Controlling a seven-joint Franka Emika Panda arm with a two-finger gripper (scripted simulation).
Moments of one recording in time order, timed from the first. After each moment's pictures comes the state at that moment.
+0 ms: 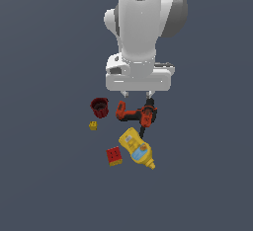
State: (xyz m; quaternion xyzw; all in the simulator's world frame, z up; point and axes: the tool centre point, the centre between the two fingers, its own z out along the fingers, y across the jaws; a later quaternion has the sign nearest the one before) arm -0.006 0.039 0.270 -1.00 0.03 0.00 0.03
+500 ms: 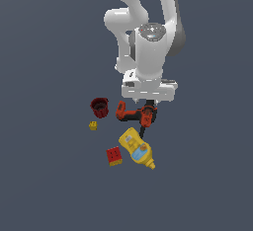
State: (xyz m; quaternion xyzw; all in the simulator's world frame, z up) arm -0.044 0.084 0.186 -1.00 0.09 0.01 0.03
